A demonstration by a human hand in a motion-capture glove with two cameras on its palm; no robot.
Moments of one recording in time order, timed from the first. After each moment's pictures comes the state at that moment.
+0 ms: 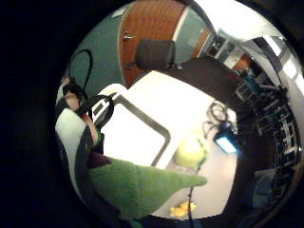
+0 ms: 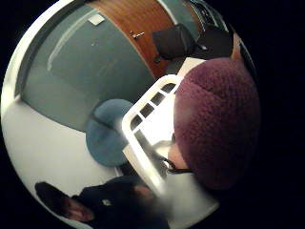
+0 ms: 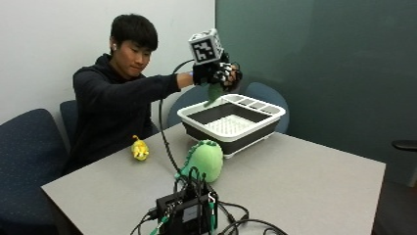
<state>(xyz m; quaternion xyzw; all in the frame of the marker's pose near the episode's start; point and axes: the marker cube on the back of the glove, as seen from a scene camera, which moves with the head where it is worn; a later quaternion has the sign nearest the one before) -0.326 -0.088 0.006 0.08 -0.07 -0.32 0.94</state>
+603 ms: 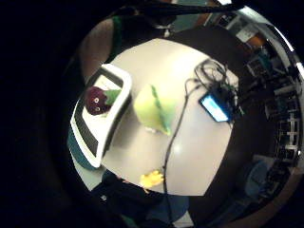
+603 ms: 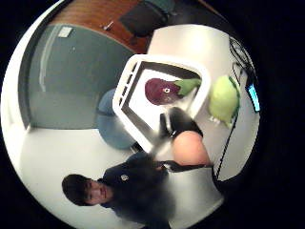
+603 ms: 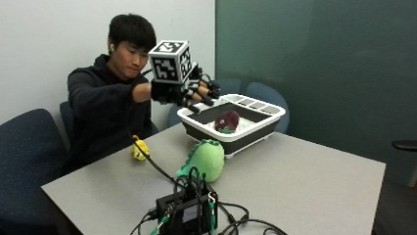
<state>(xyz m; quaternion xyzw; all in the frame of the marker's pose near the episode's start) -0.170 -0.105 0.011 -0.08 -0.08 -0.24 0.96</state>
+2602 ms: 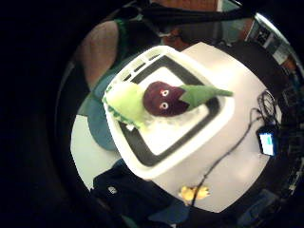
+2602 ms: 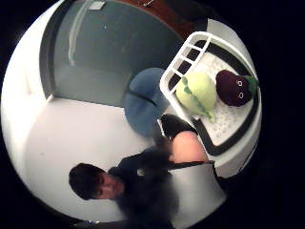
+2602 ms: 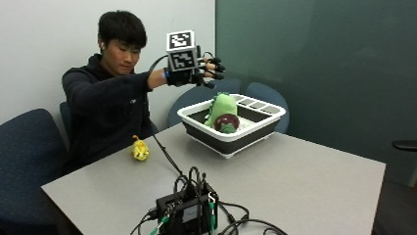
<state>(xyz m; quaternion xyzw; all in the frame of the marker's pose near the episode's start) -0.294 -0.022 0.007 -0.11 -0.22 -0.37 0.89</state>
